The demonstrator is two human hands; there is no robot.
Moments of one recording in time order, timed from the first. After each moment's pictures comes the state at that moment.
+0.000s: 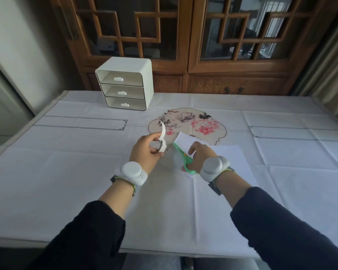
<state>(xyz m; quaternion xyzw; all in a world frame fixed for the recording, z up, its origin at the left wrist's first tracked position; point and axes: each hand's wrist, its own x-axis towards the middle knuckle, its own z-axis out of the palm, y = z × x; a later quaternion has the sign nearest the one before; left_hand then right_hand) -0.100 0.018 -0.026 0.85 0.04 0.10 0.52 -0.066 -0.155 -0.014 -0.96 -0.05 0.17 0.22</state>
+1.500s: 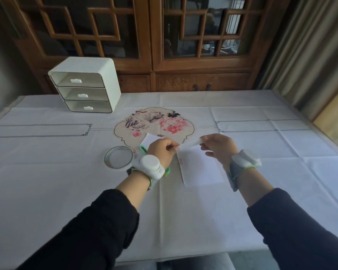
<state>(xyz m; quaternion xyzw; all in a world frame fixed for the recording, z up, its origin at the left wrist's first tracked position) -0.070 -0.105 -0.022 0.89 -0.01 0.01 0.45 -0.056 -0.281 -0.019 -0.77 0.12 0.01 0.63</state>
